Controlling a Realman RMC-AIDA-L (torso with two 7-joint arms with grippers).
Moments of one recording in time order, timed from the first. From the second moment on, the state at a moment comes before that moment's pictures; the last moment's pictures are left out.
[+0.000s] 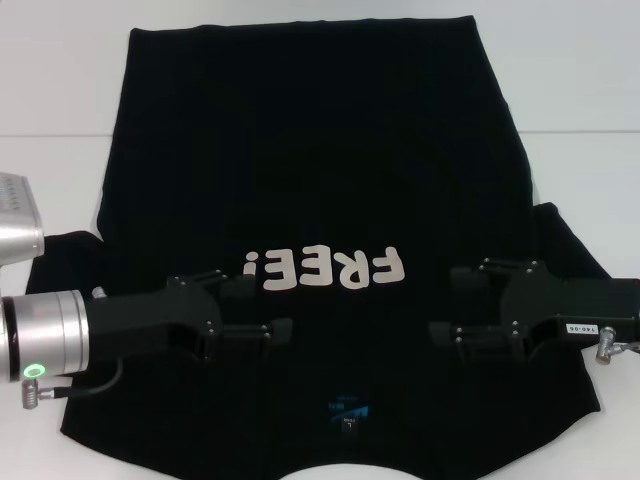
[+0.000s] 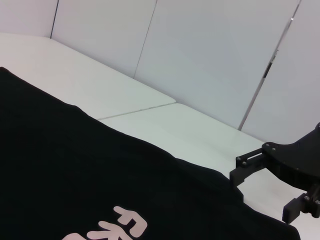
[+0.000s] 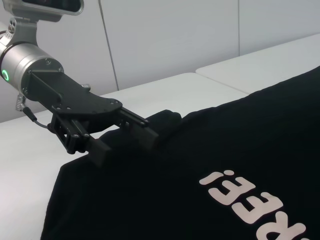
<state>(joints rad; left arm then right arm) -0.44 -2.15 0.75 0.79 2.00 1.50 -1.52 0.53 2.09 -0.79 -0.71 -2.05 -1.46 1.35</state>
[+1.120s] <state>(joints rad) -0.40 -2.07 0.50 0.79 1.99 1.47 -2.12 0.53 2.09 -0.65 -0.67 -1.90 -1.20 1.81</state>
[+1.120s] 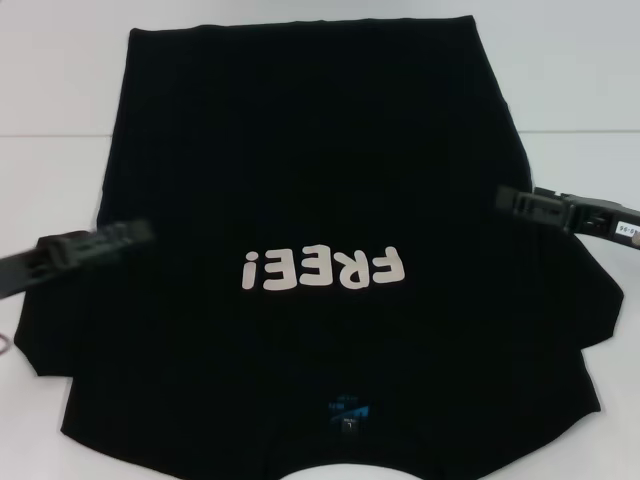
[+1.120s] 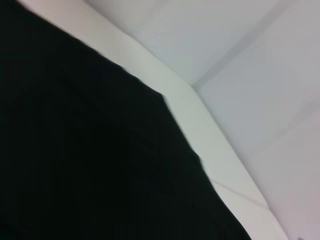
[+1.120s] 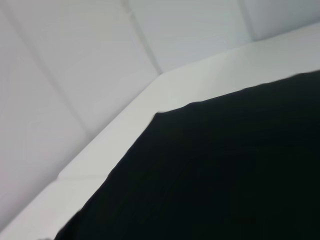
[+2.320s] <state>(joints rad) -0.27 -2.02 0.40 0.68 2.07 1.35 -2.39 0.58 2.08 -0.65 -0.58 -1.91 -1.07 1.95</state>
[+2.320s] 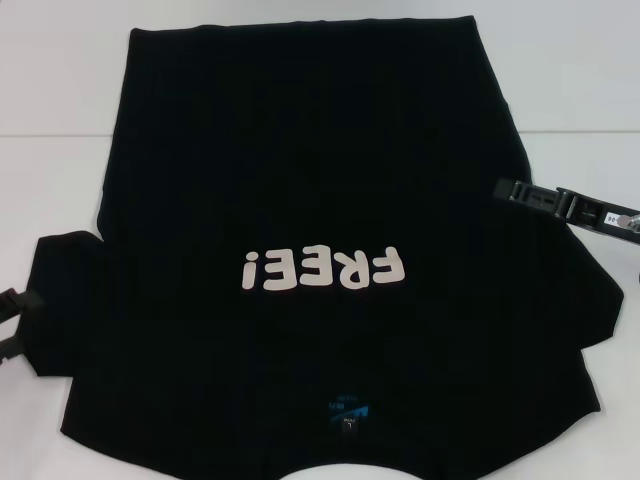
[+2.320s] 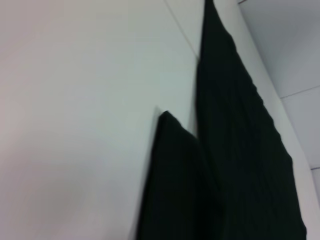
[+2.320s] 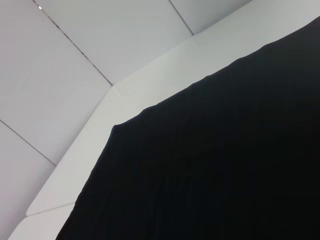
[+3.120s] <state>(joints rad) -0.28 -2.03 0.40 0.64 2.09 1.32 -2.42 0.57 2.07 -0.64 -0.57 -1.90 -1.08 1.96</state>
